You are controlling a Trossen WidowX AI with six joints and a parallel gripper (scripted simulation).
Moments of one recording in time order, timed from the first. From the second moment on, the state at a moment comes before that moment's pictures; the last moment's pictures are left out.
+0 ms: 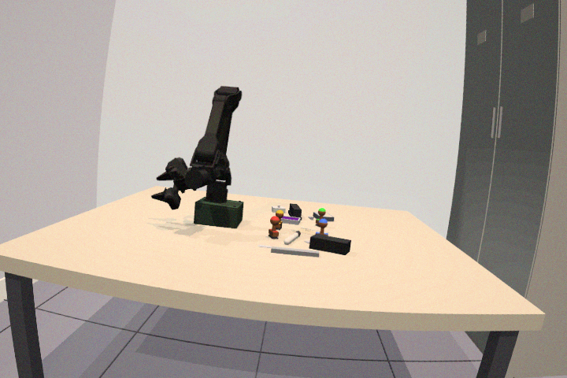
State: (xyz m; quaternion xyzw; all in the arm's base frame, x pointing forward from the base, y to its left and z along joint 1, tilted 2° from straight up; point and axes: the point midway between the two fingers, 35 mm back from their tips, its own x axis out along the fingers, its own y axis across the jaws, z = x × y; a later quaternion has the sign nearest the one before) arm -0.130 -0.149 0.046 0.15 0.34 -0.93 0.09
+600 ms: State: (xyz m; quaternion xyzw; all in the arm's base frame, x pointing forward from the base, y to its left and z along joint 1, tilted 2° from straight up) arm 0.011 -0.236 0.039 0.18 0.44 -0.80 0.37
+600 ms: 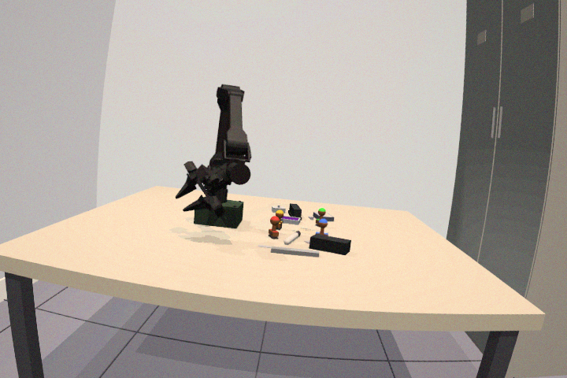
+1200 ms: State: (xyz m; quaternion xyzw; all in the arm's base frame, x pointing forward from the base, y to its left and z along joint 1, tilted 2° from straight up) arm 0.252 -0.152 0.047 0.12 0.59 -0.45 0.66
